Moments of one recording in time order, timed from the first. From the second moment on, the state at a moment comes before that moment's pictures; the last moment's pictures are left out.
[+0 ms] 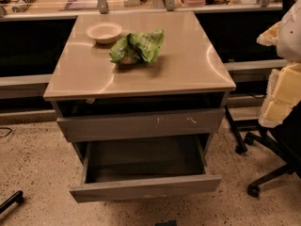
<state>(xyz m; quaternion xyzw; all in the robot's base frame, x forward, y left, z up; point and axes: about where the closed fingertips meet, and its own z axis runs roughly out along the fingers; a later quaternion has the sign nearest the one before) 0.438 -0.217 0.976 -0.60 0.78 -0.03 0.16</state>
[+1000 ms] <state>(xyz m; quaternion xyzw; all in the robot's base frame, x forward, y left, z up) 0.435 -0.216 0.934 -0.60 0.78 0.00 0.18</state>
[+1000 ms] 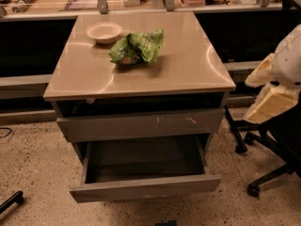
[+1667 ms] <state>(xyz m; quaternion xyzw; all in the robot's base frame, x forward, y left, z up) 0.435 -0.193 0.784 -0.59 0.78 0.07 0.18</state>
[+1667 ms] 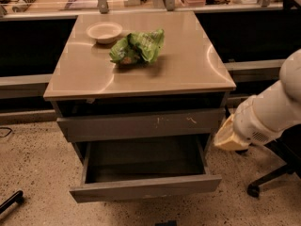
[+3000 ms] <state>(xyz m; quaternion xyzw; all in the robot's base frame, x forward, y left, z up) 0.438 -0.191 0.649 -0.59 0.78 0.10 0.19</state>
